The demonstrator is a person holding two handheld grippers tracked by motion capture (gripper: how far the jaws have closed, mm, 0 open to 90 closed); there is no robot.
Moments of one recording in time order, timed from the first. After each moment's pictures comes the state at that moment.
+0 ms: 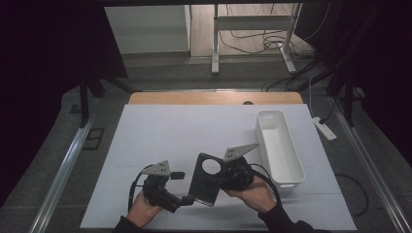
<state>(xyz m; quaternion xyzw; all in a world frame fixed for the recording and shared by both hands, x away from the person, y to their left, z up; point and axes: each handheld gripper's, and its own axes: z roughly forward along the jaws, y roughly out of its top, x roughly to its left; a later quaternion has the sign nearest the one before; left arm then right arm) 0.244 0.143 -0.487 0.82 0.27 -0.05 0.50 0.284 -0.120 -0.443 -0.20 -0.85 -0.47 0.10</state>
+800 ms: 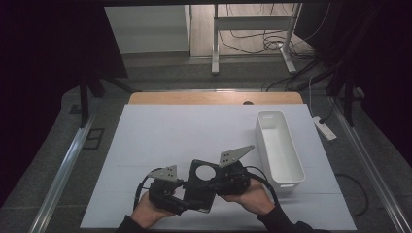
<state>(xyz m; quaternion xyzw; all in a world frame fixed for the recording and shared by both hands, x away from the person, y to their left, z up) 0.239 0.129 -0.487 0.83 0.22 -0.10 0.50 0.272 -0.109 -0.435 -0.15 -0.85 -0.48 0.13</state>
